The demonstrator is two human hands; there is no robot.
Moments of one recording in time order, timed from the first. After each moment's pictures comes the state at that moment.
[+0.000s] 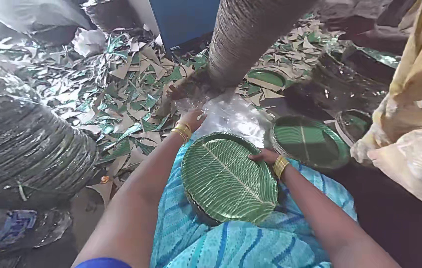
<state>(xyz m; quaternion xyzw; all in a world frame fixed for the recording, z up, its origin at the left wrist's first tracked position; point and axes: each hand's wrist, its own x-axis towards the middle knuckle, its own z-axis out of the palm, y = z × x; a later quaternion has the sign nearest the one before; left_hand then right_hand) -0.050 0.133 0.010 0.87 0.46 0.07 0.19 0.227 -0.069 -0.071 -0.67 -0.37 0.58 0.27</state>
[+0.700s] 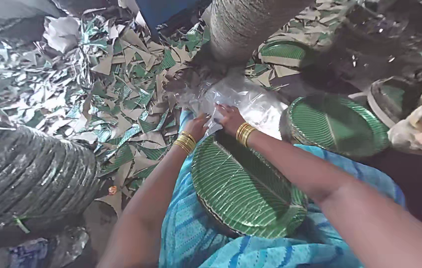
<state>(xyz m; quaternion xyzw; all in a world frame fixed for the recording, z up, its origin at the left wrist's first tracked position) -0.069 0.142 -0.048 0.91 0.37 0.06 0.17 0.118 0.084 -0.053 -0.57 -0.81 0.07 0.13</state>
